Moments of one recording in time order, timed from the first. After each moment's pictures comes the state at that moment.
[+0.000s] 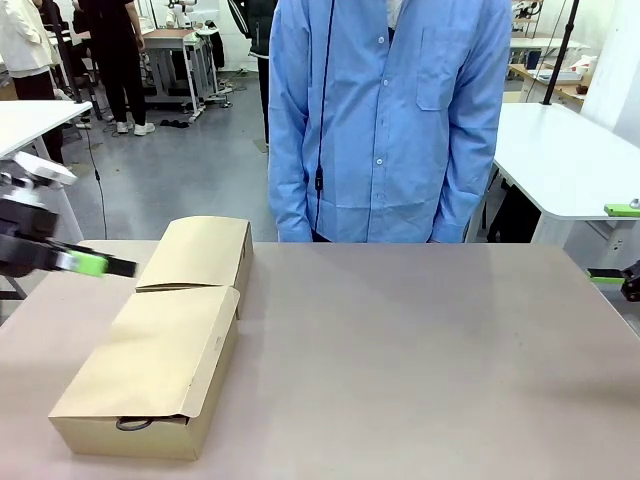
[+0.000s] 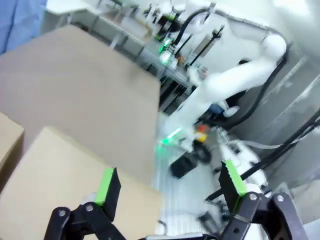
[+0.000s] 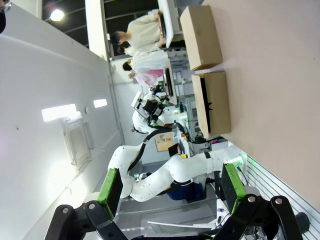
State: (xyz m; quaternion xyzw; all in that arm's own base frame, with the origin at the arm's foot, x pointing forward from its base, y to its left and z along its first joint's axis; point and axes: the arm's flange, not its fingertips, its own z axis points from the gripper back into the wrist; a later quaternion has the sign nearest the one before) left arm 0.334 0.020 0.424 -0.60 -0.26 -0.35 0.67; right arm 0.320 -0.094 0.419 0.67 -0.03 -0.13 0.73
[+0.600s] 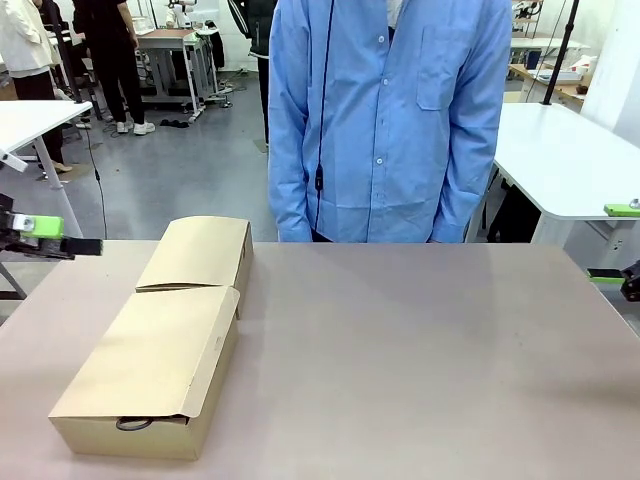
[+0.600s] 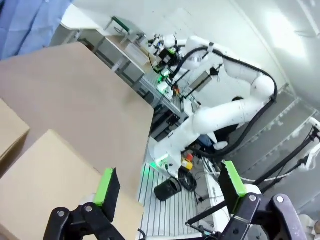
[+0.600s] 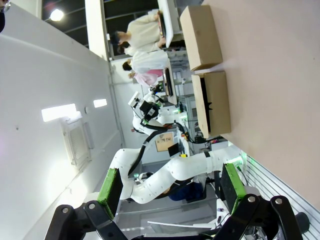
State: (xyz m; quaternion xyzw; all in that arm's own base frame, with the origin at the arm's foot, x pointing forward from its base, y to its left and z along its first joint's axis) left arm 0.327 0.039 0.438 -0.62 -0.27 -0.28 0.68; right arm 0.320 -0.094 0.419 0.67 -0.03 -0.13 0.73
